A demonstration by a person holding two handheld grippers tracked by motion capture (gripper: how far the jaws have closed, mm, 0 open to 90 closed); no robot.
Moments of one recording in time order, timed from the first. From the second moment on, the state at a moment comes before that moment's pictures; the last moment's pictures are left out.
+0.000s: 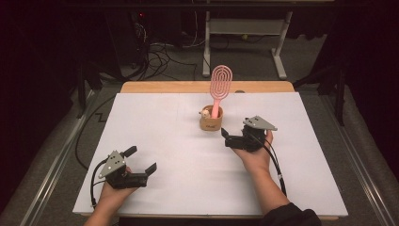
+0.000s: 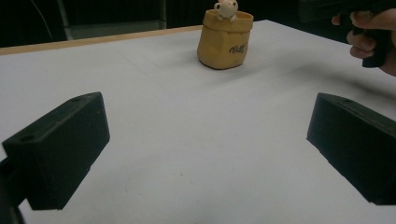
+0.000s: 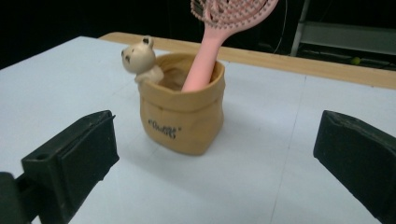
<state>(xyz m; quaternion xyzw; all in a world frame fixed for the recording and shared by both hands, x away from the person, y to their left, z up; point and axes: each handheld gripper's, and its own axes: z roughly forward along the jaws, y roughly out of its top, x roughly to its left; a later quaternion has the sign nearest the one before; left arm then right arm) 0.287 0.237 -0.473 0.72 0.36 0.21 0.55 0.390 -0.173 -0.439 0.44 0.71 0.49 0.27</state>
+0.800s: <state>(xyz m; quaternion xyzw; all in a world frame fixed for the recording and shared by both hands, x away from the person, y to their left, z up) 0.288 0.241 -0.472 0.72 0.37 0.21 0.55 0.299 -0.246 -0.461 0.44 0.70 0.50 0.27</state>
